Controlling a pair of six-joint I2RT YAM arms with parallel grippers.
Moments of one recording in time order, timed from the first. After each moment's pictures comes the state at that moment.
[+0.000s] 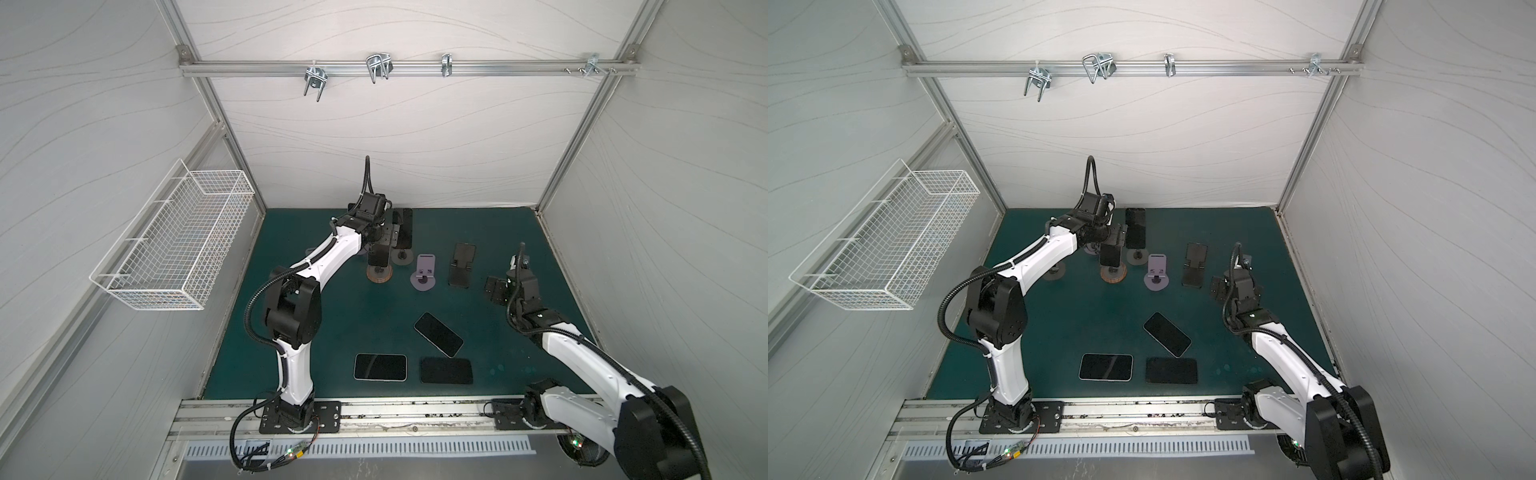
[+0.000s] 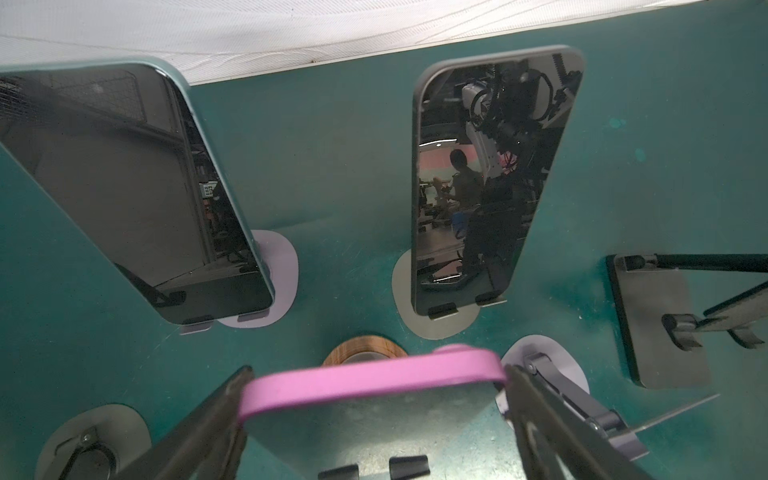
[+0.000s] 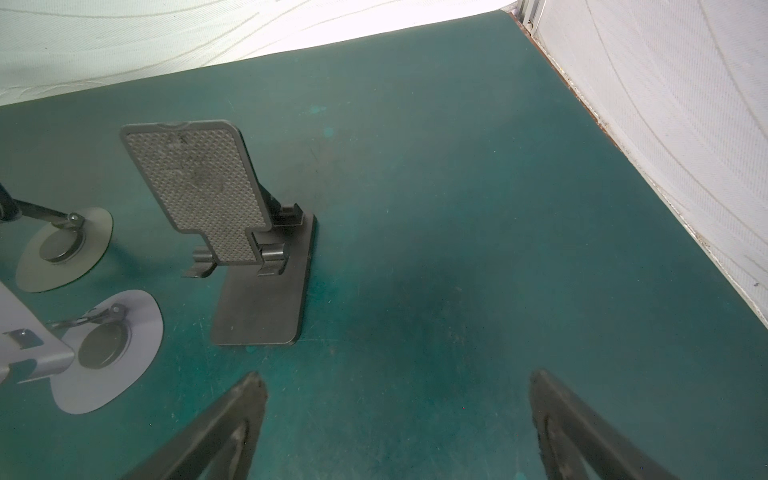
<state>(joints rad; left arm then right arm) -0.40 1.93 1.67 -0.58 -0.07 -0.18 0.33 1.04 0.52 -0.12 0.34 0.32</state>
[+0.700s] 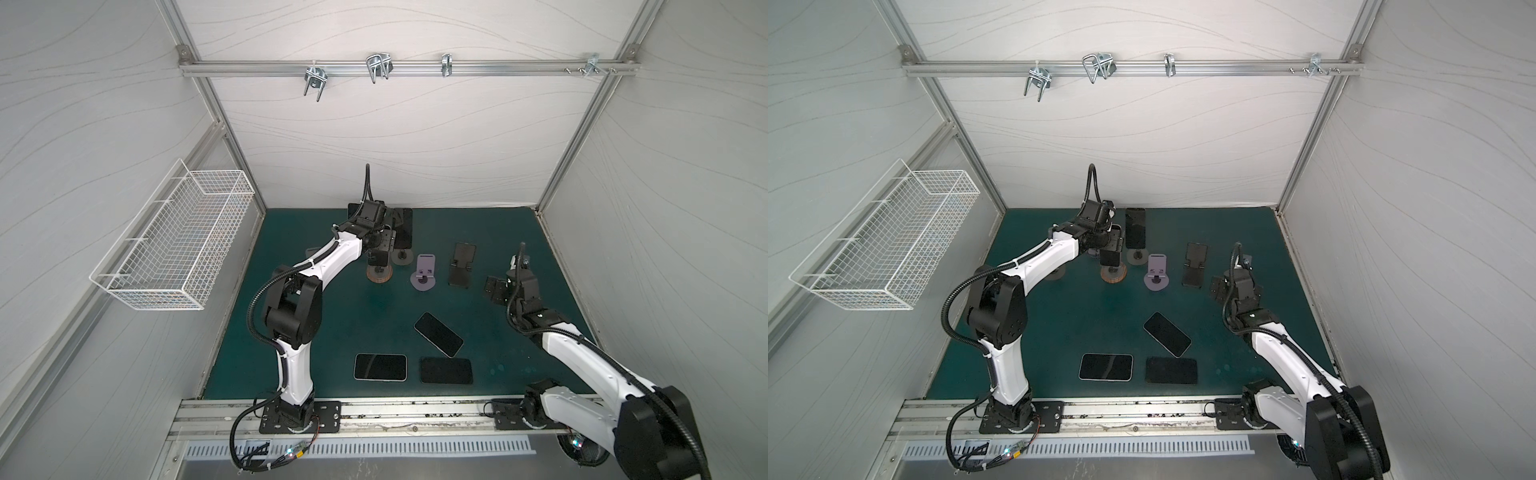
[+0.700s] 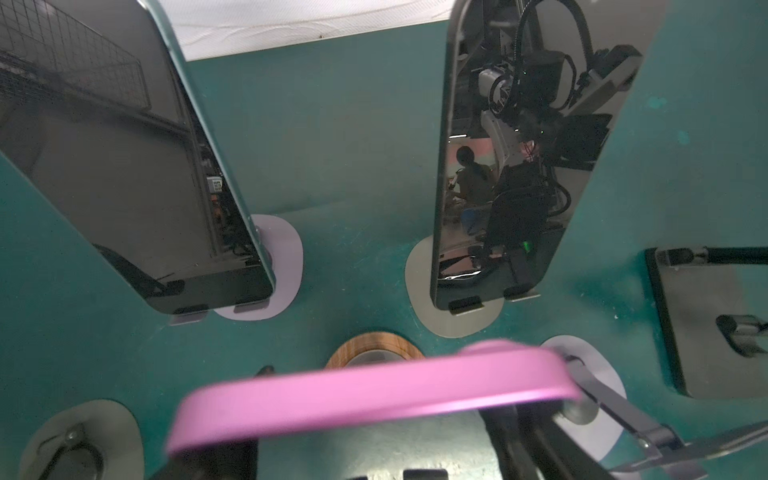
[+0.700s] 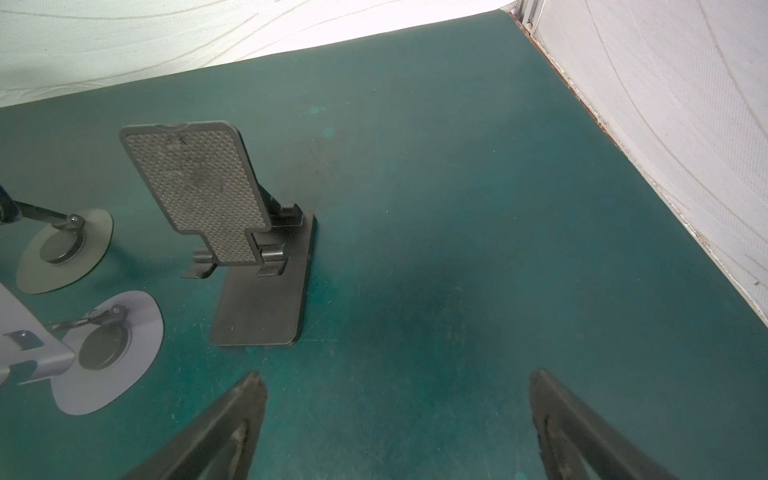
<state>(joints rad) -0.40 1.93 1.57 -0.51 -0.09 -0.18 0.33 1.04 0.52 -0.12 0.34 0.33</state>
